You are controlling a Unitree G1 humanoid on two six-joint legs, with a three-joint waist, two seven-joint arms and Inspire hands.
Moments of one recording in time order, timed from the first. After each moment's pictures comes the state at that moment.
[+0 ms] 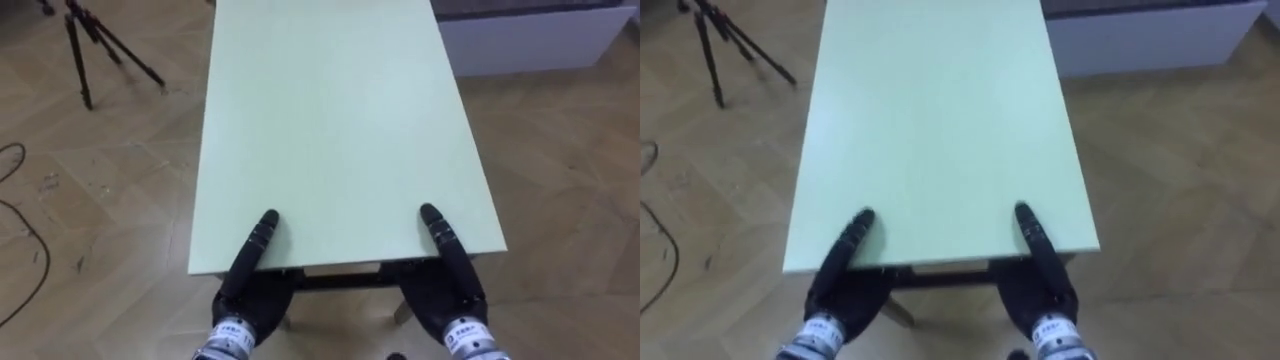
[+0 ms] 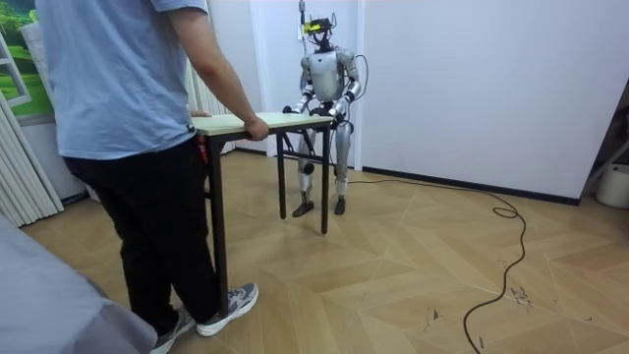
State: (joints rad) left arm 0.25 0.15 -0.34 0.14 -1.43 -0.04 0.00; right arm 0.32 -0.19 0.25 0.09 1.49 -0.04 0.05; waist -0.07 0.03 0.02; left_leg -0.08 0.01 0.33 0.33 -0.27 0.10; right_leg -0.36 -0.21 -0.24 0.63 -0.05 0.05
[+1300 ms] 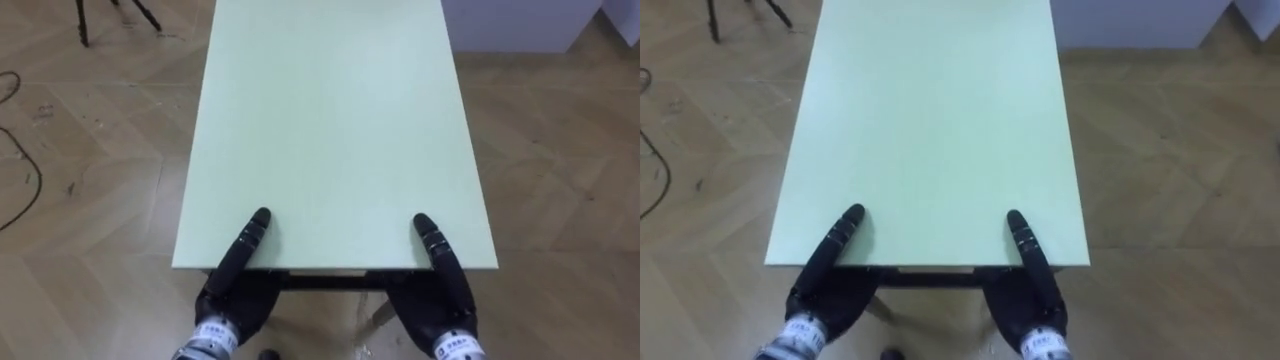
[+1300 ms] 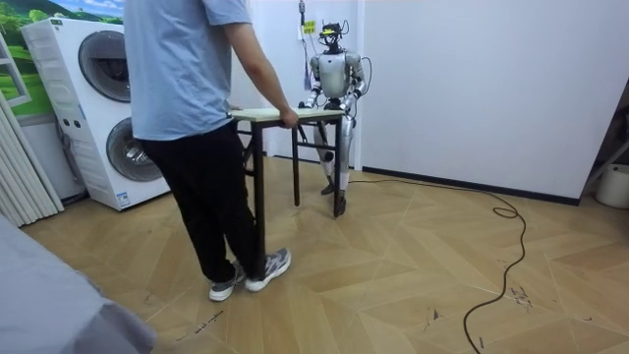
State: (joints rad) left arm 0.28 0.20 -0.30 0.04 -1.39 -0.01 0.00; right arm 0.33 -0.16 0.27 0.06 1.53 -0.03 0.05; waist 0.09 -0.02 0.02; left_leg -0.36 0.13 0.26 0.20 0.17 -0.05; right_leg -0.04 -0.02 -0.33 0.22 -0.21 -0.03
